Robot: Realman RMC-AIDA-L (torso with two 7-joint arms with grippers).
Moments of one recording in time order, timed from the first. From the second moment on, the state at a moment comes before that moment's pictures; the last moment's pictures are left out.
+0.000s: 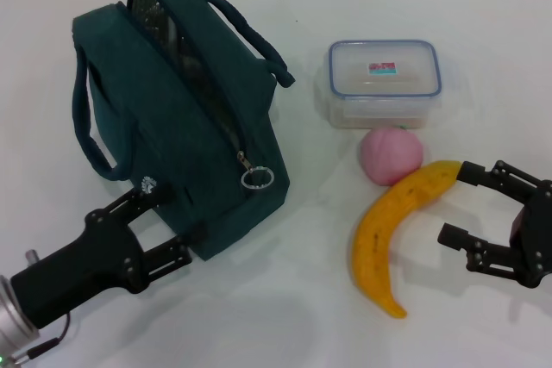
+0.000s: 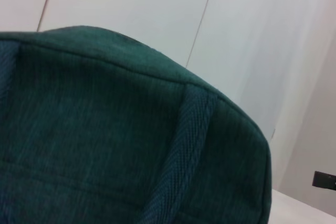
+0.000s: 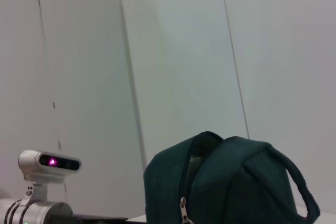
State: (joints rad) left arm -0.18 -2.10 0.69 0.34 1.67 1.68 -0.94; right arm 0.34 2.01 -0.79 -0.30 -1.64 -1.77 0.80
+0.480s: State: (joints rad) left arm -0.21 -2.10 0.69 0.27 1.63 1.64 -0.89; right arm 0.34 2.01 -0.79 -0.30 -1.63 -1.77 0.80
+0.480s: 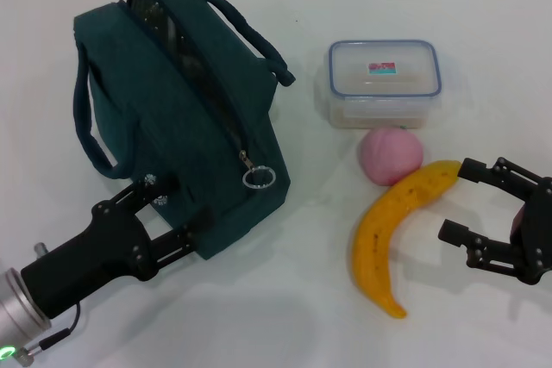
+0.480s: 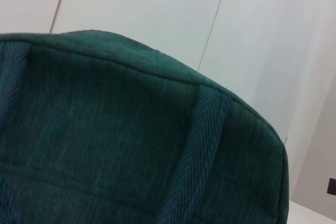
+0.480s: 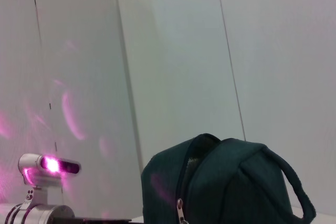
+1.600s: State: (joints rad) left arm -0.26 -1.83 0.69 0.99 1.91 1.86 -2.32; right arm 0.34 2.01 -0.79 -0.30 -1.63 -1.77 0.80
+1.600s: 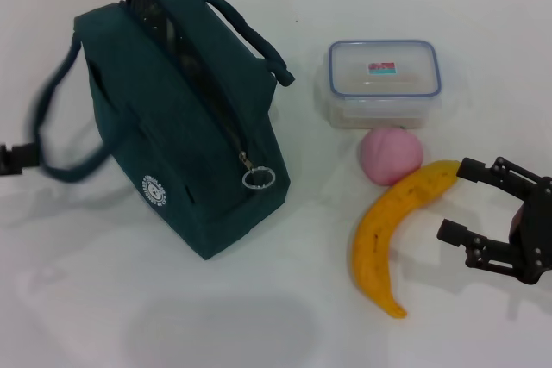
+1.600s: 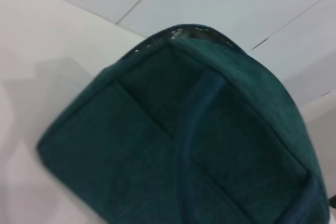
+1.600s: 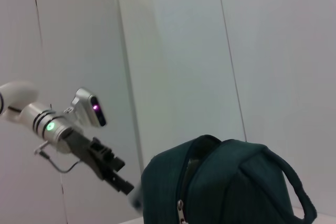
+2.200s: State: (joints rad) left arm -0.47 -1.86 0.68 1.10 2.07 1.89 -2.60; right arm 0.35 2.01 -0.79 -0.30 -1.63 -1.77 0.80
